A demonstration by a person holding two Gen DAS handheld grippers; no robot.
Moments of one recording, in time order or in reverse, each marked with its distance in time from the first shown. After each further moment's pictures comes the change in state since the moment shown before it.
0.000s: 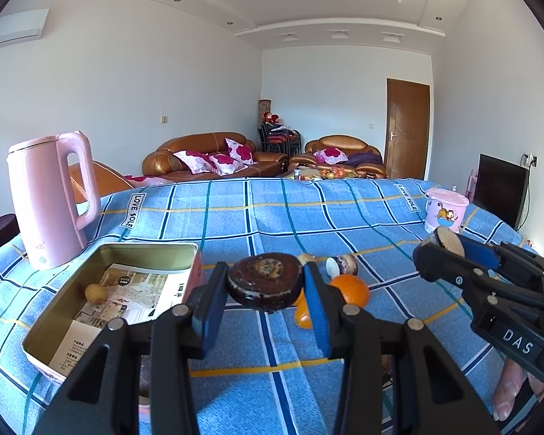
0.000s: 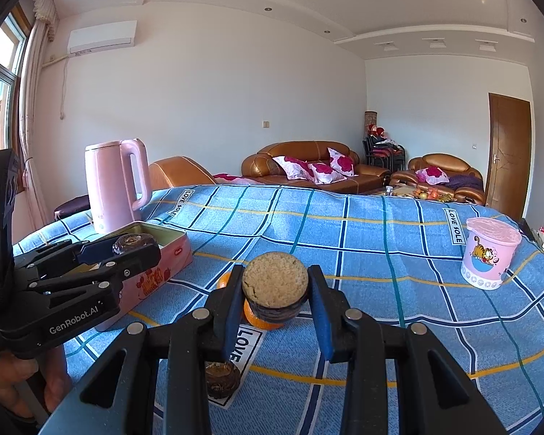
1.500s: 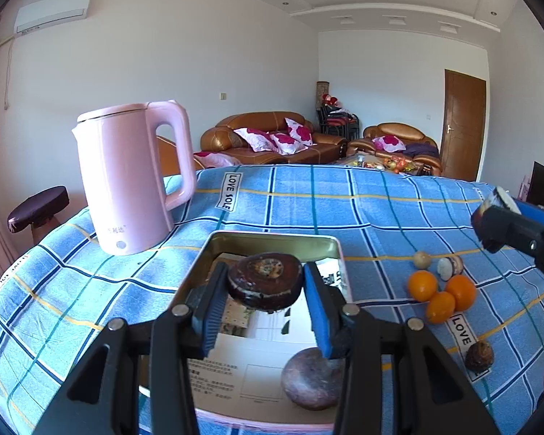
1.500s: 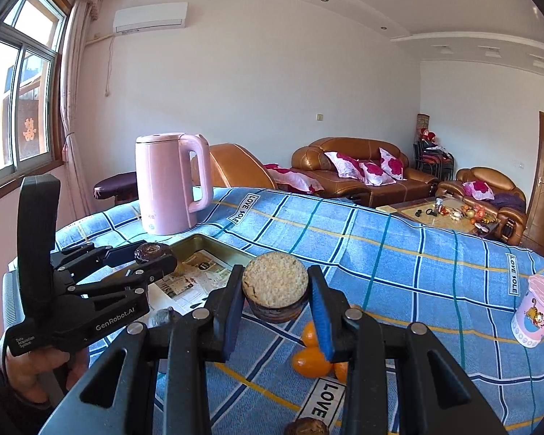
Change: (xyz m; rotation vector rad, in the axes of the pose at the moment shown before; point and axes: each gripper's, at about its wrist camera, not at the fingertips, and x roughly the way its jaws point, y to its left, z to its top) left arm 0.007 0.111 0.008 -0.079 0.101 0.228; right arm 0.041 0.081 0.061 -0.112 0.065 0.197
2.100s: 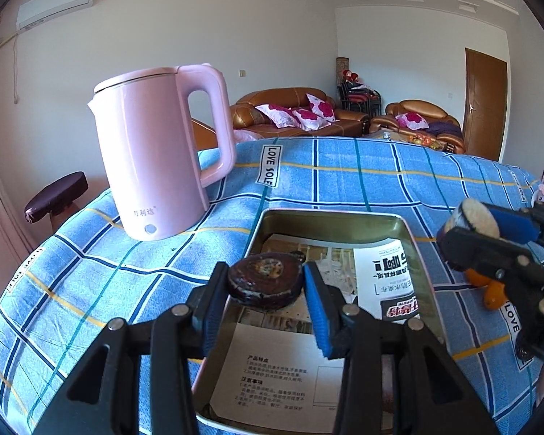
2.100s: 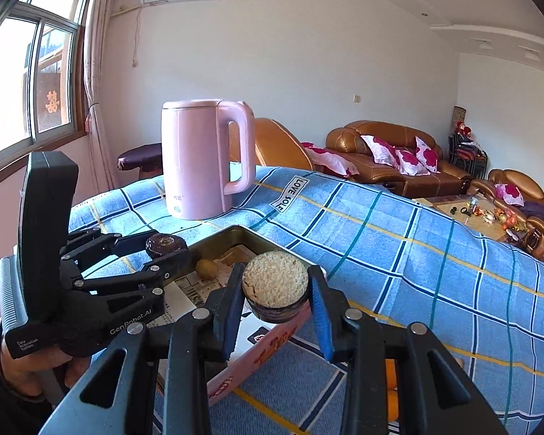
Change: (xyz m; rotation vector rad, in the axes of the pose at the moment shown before) left arm 0.032 0.036 -0.003 0.011 0.097 0.083; right arm 0.083 0.050 0.007 -0.082 0.122 0.102
